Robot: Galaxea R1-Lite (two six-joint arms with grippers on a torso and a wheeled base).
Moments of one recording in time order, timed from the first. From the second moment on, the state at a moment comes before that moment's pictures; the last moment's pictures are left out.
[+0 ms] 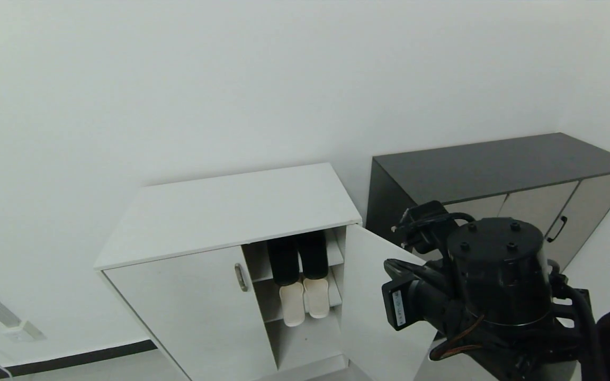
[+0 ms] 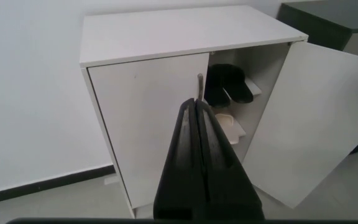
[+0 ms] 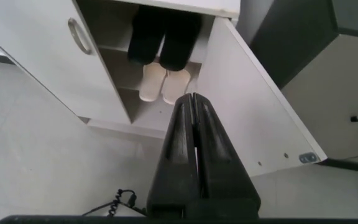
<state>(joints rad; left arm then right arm) 0.00 0.00 0.00 0.00 0.00 -0.01 0.97 1.66 -0.79 -0.50 -0.55 0.14</state>
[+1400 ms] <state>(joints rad) 0.00 0.00 0.00 0.00 0.00 -0.01 0.40 2.00 -1.15 -0.55 -0.26 0.10</state>
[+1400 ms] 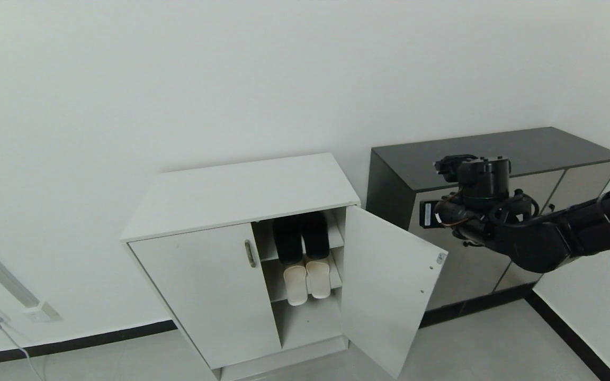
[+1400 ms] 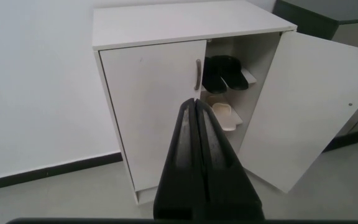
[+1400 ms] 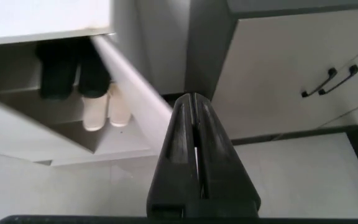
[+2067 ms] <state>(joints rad) 0.00 0.00 0.00 0.00 0.00 -0.01 0.34 2.18 -1.24 -0.55 -0.22 0.14</state>
